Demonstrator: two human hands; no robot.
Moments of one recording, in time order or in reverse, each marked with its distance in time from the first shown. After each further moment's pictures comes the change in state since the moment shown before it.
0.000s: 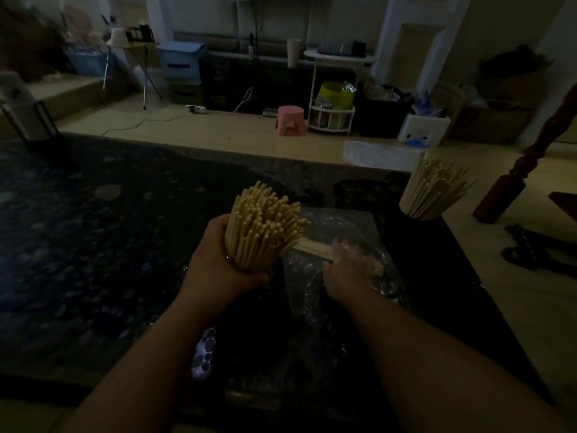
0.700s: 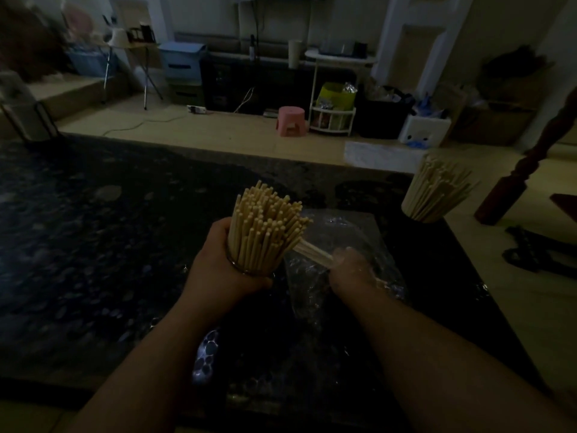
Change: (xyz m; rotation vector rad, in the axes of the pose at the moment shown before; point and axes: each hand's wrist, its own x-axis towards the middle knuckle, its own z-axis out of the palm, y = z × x) left_hand 0.001 0.000 0.000 -0.005 -0.016 -0.051; right_hand 0.008 -0.014 -0.018 -0.205 -0.035 -0.013
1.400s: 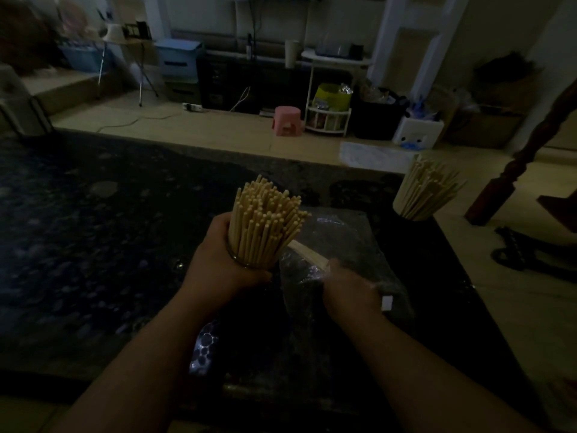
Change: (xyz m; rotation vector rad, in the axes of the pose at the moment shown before) left_hand -0.002 0.006 0.001 0.001 -0.018 0.018; right_hand -0.068 0.011 0.000 0.081 0.000 -0.038
